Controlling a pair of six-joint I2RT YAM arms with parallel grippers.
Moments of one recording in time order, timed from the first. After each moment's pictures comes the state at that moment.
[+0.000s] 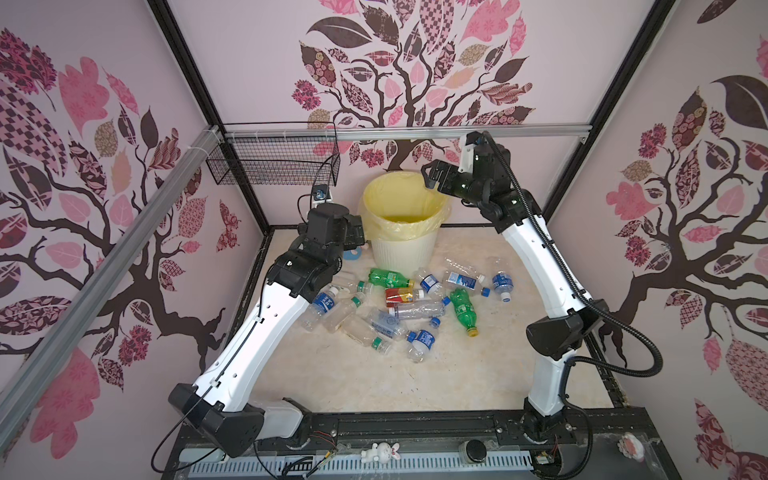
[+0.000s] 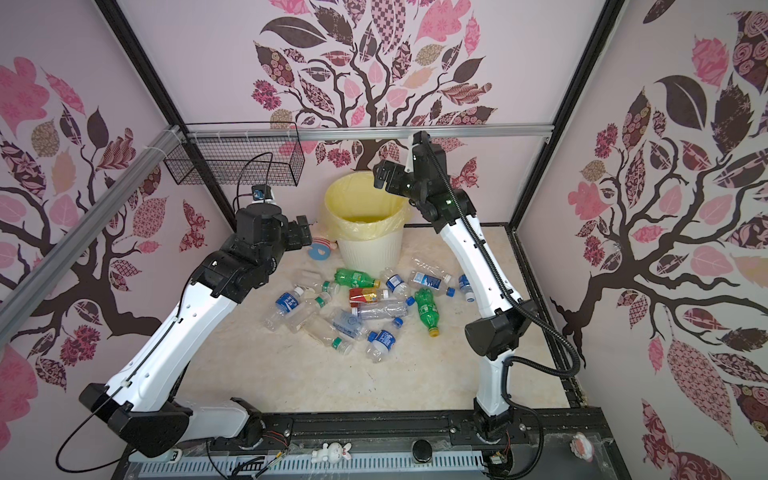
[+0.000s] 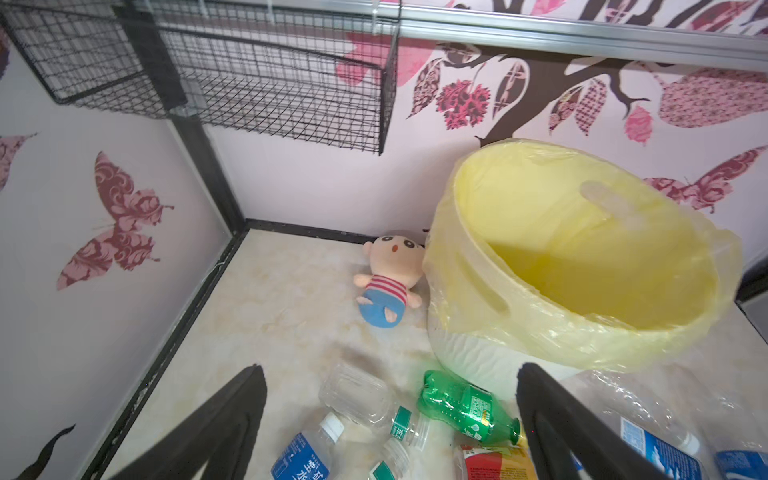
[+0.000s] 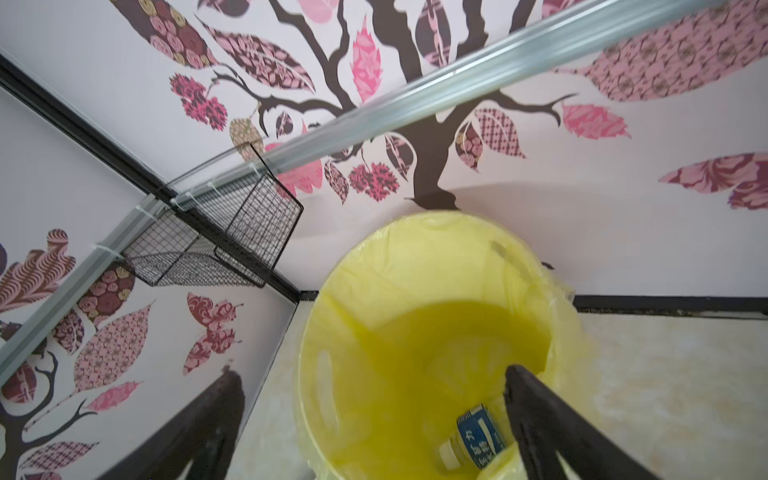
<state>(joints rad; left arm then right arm) -0.48 1.34 1.58 -0.68 -0.56 -0.32 0.44 1.91 2.29 -0.65 -0.06 0.51</state>
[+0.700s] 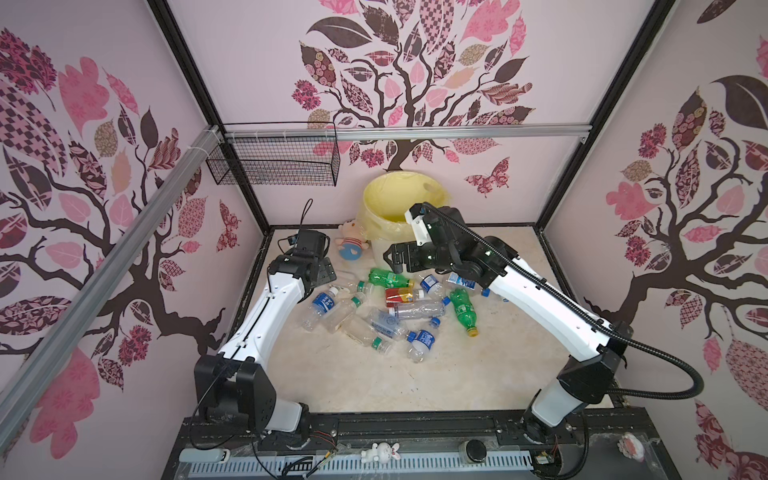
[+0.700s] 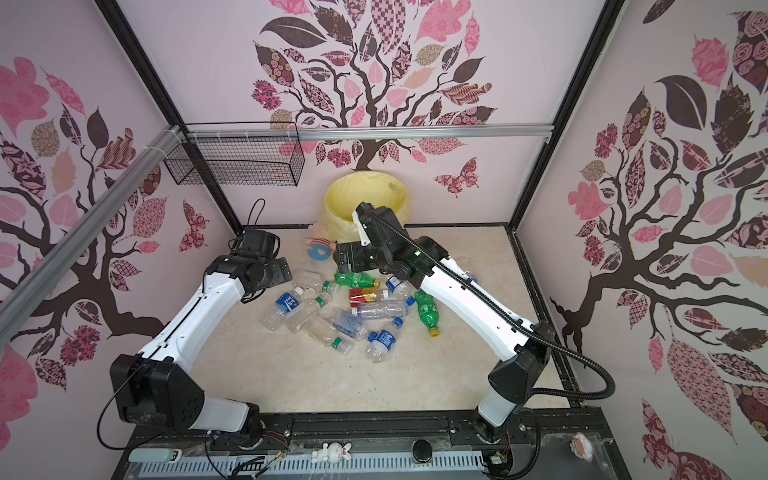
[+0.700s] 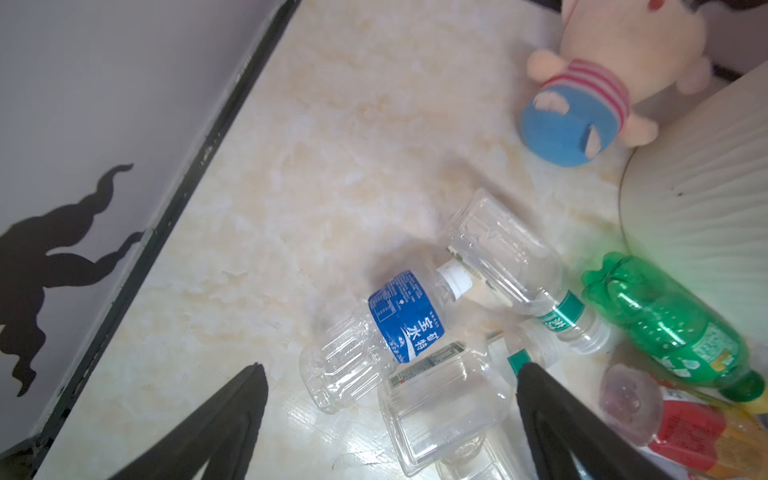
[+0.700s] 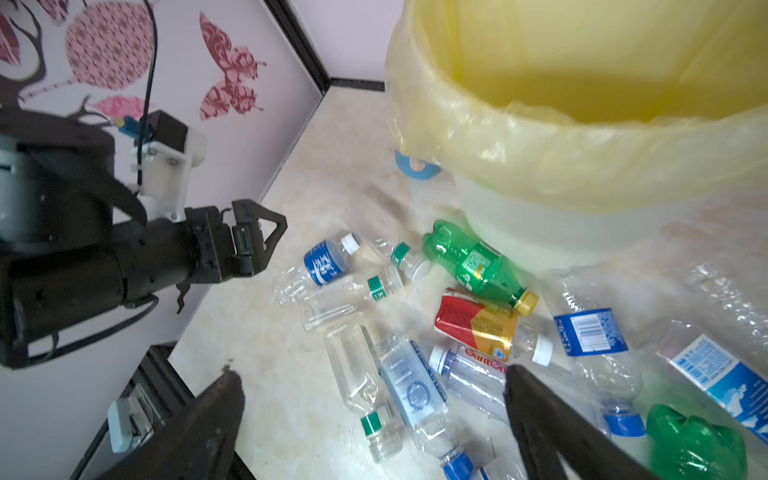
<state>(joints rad) -0.16 1.46 1.30 -0.91 -0.33 -0.49 0.80 1.65 1.81 -0.77 -0.01 0.44</state>
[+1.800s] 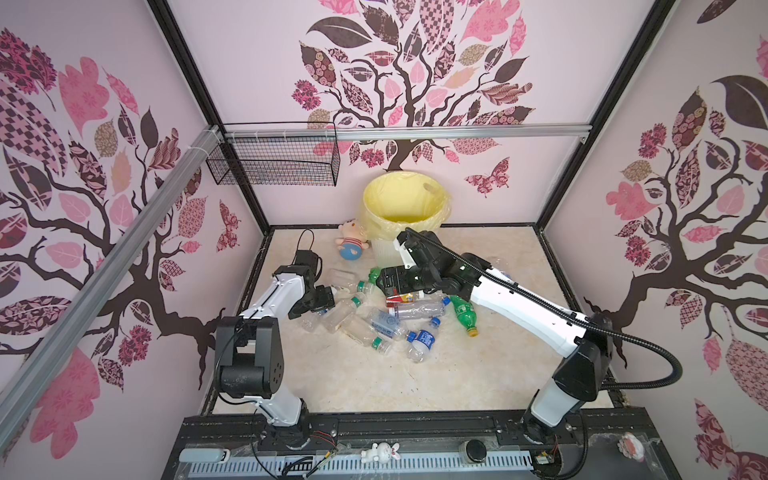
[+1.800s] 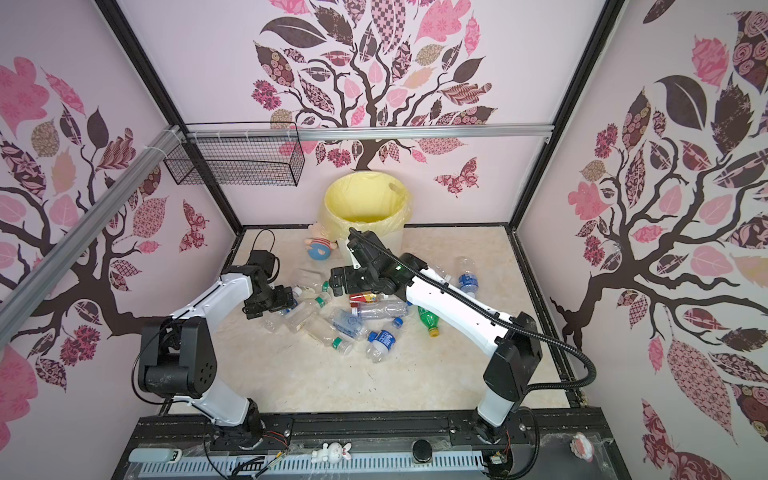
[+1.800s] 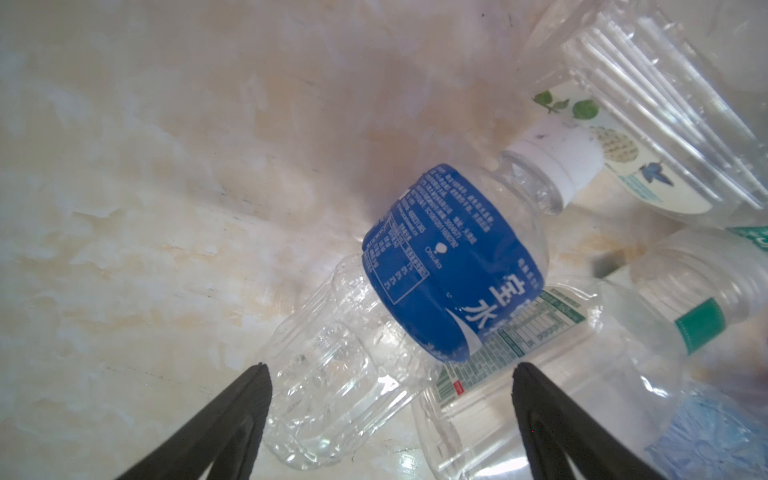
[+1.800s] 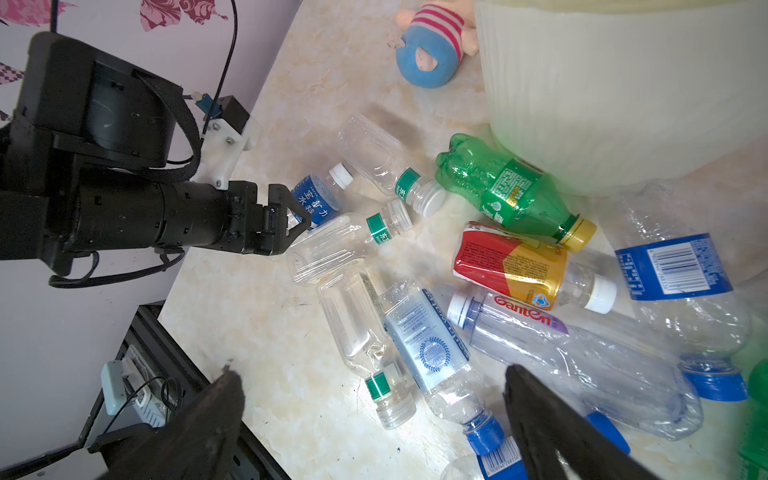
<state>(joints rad) -0.04 1.63 1.14 -0.85 -0.09 -0.32 0.84 1.68 1.64 -0.69 -0.06 0.52</state>
